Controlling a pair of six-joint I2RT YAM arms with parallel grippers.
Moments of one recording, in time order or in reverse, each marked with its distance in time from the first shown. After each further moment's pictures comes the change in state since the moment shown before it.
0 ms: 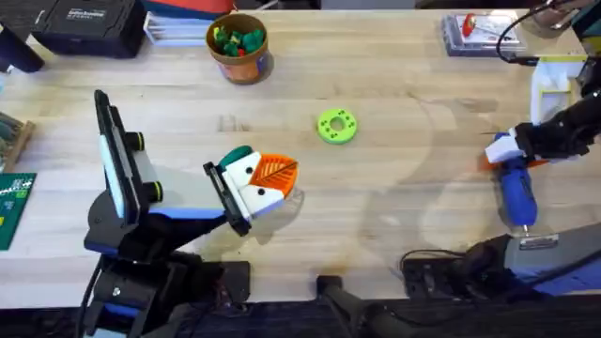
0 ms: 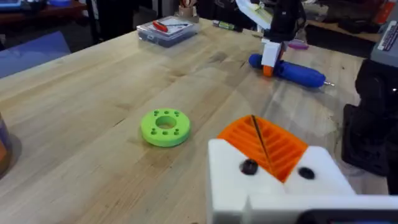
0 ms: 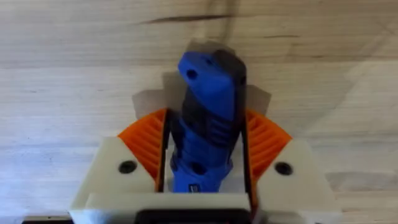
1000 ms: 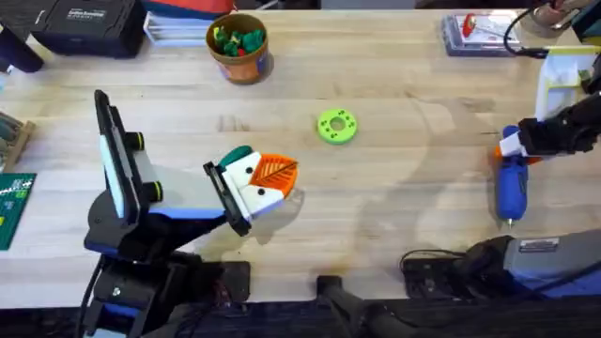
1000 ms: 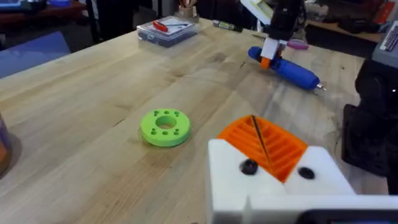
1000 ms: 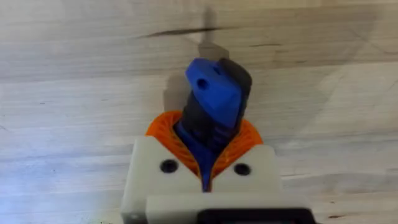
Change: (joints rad) left arm 0.000 0.000 0.000 0.000 0.000 0.000; right arm 0.000 -0.055 -0.024 0.056 -0.013 0.020
